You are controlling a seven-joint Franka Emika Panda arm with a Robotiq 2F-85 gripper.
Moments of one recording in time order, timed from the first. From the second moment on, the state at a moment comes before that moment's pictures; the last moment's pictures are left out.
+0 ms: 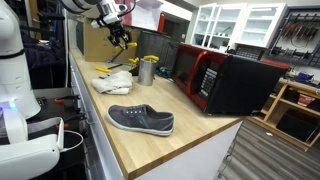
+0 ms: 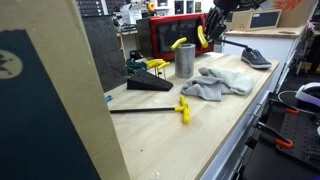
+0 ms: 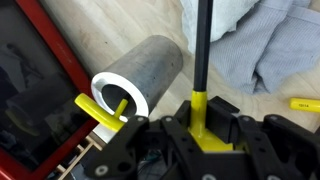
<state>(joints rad) 0.09 -0.55 0.10 -2.77 -0.33 2.70 -0.34</state>
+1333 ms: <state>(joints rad) -0.02 -0.53 0.14 -2.71 -0.34 3.00 -0.27</state>
